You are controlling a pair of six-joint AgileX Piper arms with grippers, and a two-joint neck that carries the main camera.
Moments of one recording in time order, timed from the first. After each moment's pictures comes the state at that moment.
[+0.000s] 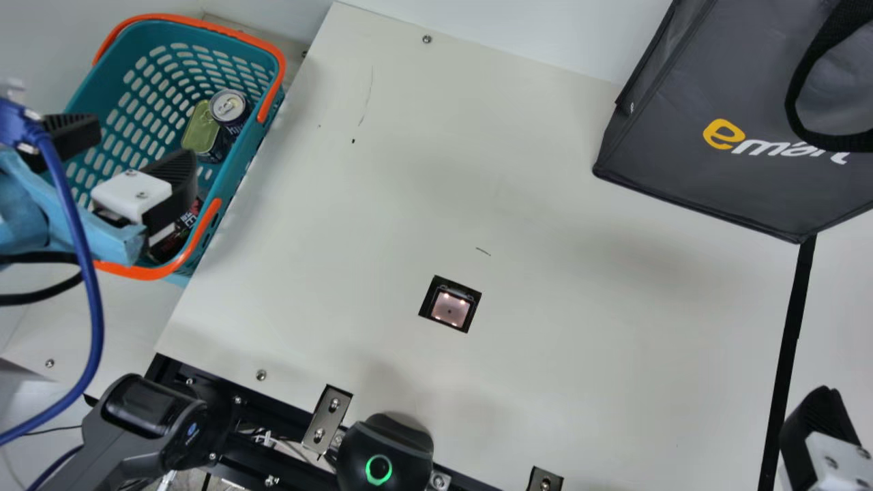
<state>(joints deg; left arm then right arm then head) -1.6 43.3 -69.0 -1.5 69.5 2.6 0.7 42.6 -69.8 -0.8 69.5 -2.3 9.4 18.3</state>
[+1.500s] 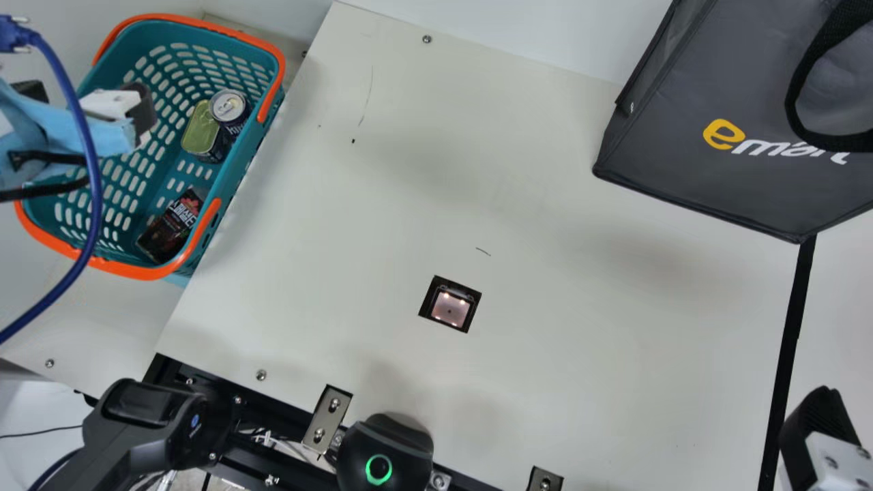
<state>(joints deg) 8.3 51.8 -66.1 11.5 60.5 -10.5 0.7 42.6 -69.8 -0.8 69.5 -2.3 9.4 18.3</state>
